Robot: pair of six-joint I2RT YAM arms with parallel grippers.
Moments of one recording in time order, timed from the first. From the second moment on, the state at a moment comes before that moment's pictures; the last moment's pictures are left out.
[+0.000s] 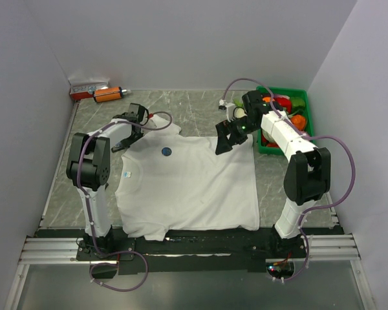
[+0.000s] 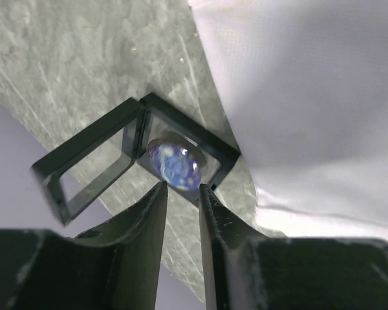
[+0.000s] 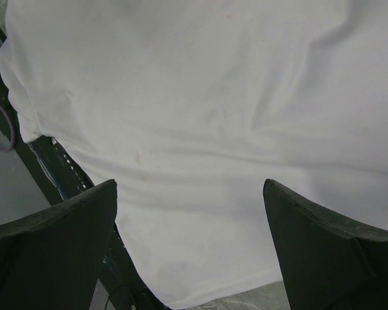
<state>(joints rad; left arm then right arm) -0.21 2.02 1.44 -0.55 -0.39 0.72 0.24 1.80 1.56 -0.98 -0.69 -0.34</state>
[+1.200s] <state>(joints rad) -0.25 2.06 1.54 -0.58 0.56 -0.02 0.44 1.47 1.03 -0.77 -0.33 -0.69</state>
